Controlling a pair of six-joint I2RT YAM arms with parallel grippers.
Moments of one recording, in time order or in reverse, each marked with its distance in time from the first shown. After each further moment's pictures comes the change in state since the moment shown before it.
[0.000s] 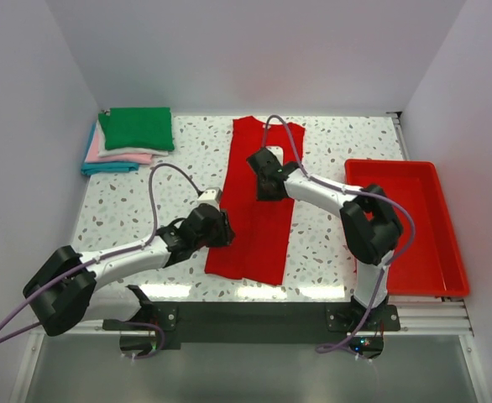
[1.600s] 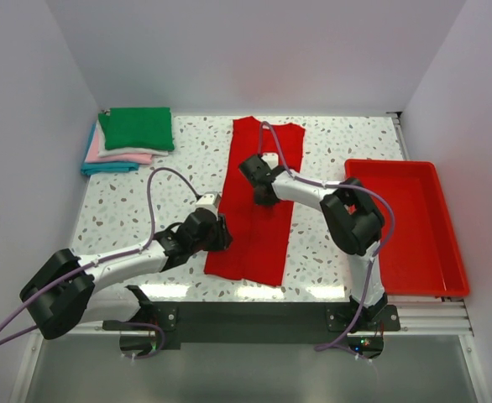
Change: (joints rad) left arm 0.002 -0.041 -0.068 0.039 0.025 0.027; right arm 0.021 0.195 0.074 -0.005 0.112 0.057
